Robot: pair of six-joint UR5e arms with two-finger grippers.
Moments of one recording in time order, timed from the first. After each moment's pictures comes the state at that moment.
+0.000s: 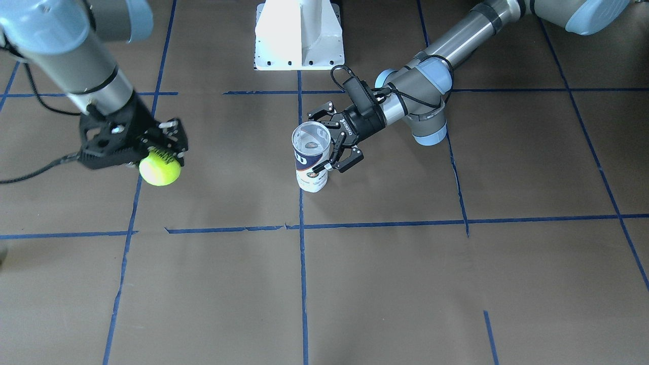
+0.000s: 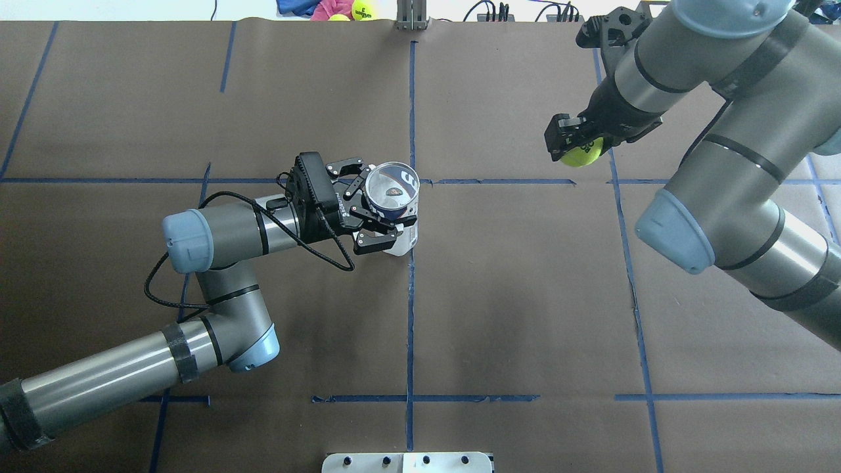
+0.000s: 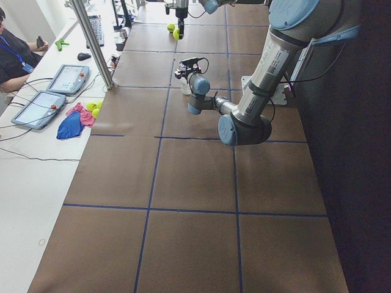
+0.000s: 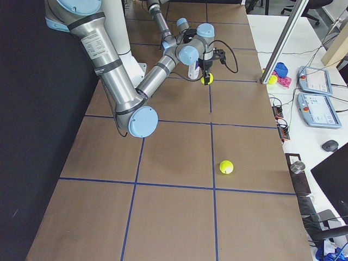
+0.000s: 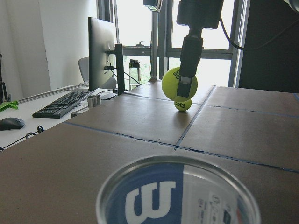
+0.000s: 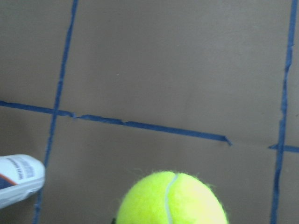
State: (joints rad) left arm -0.51 -2.20 -1.22 -3.28 -1.64 -0.34; right arm 0.84 -1.00 1.93 -1.74 2.09 0.88
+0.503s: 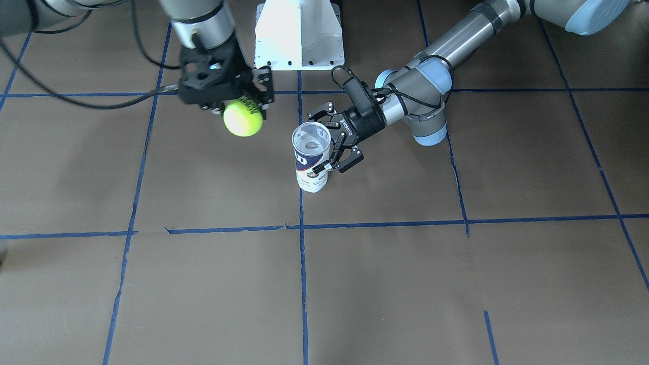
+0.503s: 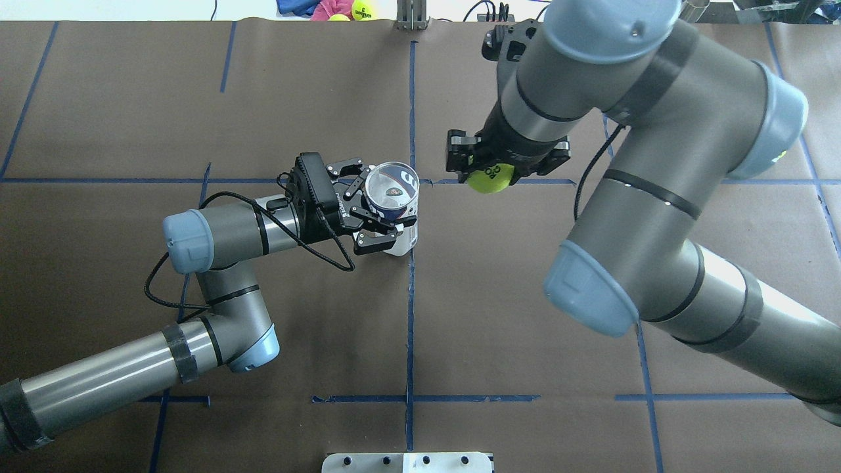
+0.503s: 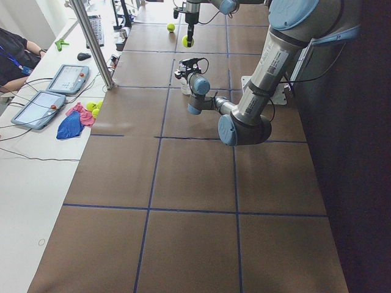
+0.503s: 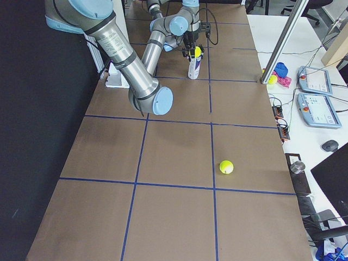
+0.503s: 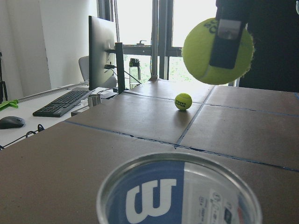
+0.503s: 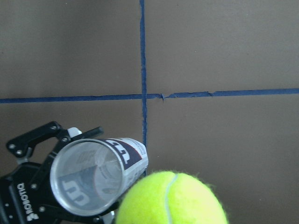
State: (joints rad) left arm -0.51 -2.20 -1.22 -3.28 -1.64 -0.34; right arm 0.66 -0.72 1.91 -1.92 1.96 1.17
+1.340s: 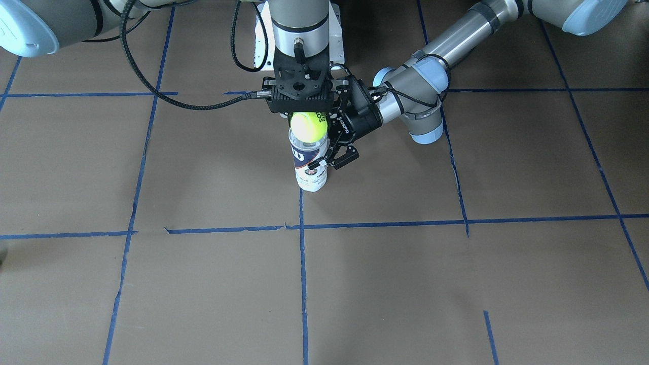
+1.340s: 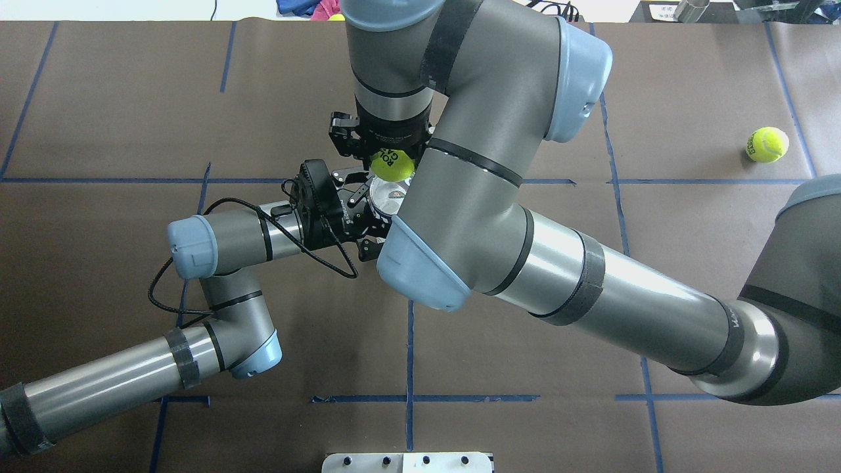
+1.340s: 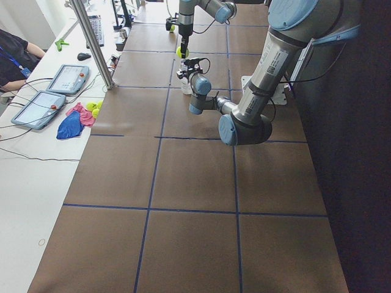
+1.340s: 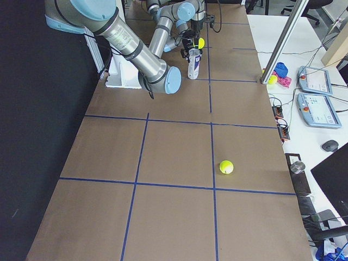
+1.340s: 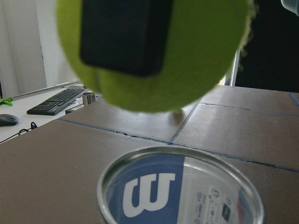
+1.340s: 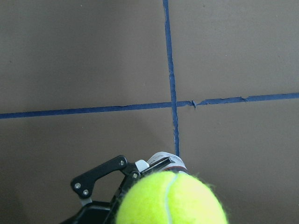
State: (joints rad) left arm -0.50 -2.20 -1.22 -3.28 -1.64 -0.34; right arm 0.63 -0.52 1.64 -1.93 1.93 1.20
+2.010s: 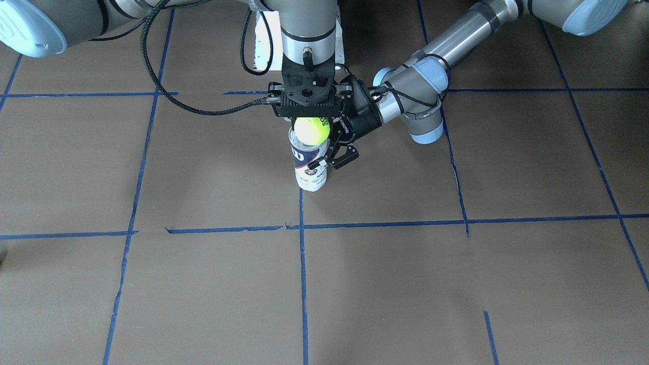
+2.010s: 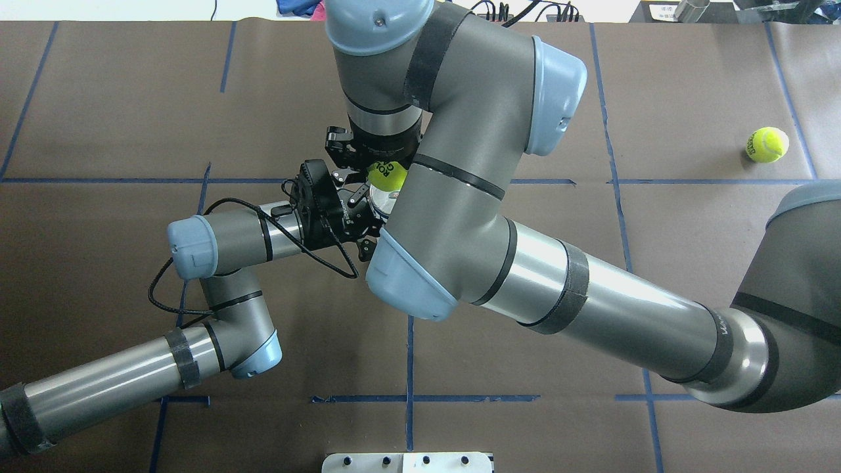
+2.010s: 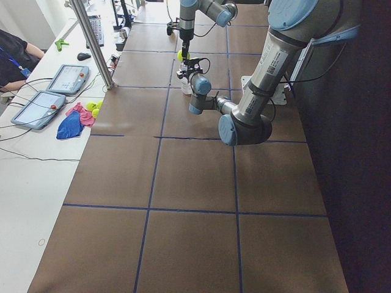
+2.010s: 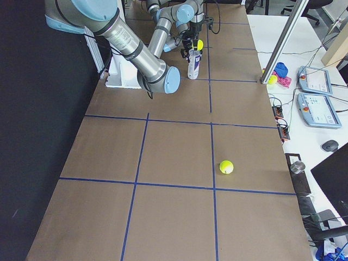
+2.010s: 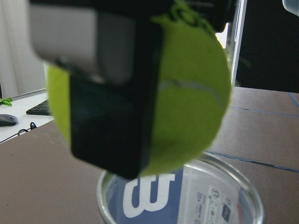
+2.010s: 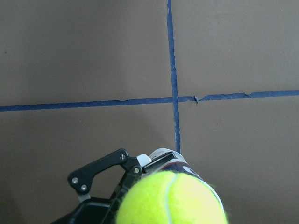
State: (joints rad) left arm -0.50 -2.20 -1.22 -3.28 -1.64 -0.34; right arm 0.61 -0.52 1.63 -1.93 1.91 1.19
